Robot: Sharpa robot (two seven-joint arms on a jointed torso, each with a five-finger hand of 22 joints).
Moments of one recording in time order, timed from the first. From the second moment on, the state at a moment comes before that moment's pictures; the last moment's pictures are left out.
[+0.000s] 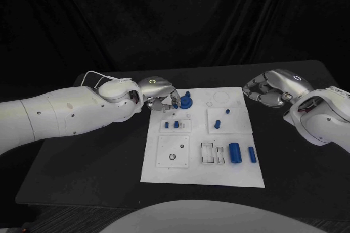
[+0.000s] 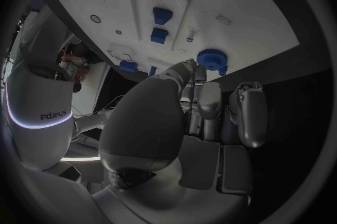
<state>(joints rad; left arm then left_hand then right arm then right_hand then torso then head) 1.30 -0.76 -0.21 1.36 -1.63 -0.32 0.25 1.50 -0.06 0.31 0.10 0.24 1.05 0.05 0.13 0.30 1.06 0.01 0.26 0.24 1.34 -0.05 1.25 1.01 0.05 1.42 0.07 1.34 1.31 1.33 -1.01 -0.21 1.64 -1.51 -0.53 -0.10 1.33 0.02 0.18 0.19 0.51 1.01 0.09 0.11 0.22 1.47 0.01 1.54 1.31 1.47 -0.07 1.27 0.98 0.05 1.47 0.04 1.27 1.31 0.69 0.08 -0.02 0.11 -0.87</state>
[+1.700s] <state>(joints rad) 1.28 -0.73 -0.21 1.34 -1.62 -0.22 0.22 1.50 -0.06 0.31 0.10 0.23 1.06 0.06 0.10 0.29 1.06 0.01 0.23 0.22 1.31 -0.04 1.23 0.97 0.05 1.40 0.07 1.31 1.31 1.33 -1.01 -0.21 1.63 -1.50 -0.52 -0.10 1.33 0.02 0.19 0.19 0.51 1.01 0.09 0.11 0.22 1.47 0.01 1.54 1.31 1.47 -0.07 1.26 0.98 0.05 1.47 0.04 1.27 1.31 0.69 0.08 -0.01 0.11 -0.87</state>
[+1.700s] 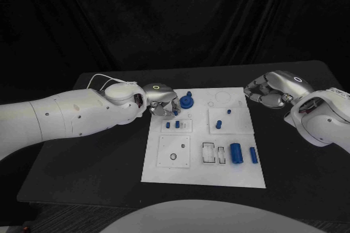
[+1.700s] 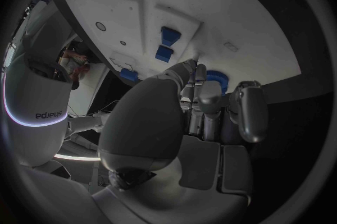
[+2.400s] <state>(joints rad) 1.27 -0.73 -0.21 1.34 -1.62 -0.21 0.21 1.50 -0.06 0.32 0.09 0.23 1.05 0.06 0.10 0.29 1.06 0.01 0.22 0.22 1.31 -0.04 1.22 0.96 0.05 1.40 0.07 1.30 1.31 1.32 -1.01 -0.21 1.63 -1.50 -0.52 -0.10 1.33 0.02 0.19 0.19 0.51 1.01 0.09 0.11 0.22 1.47 0.01 1.54 1.31 1.47 -0.07 1.26 0.98 0.05 1.47 0.04 1.27 1.31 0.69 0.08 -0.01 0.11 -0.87</state>
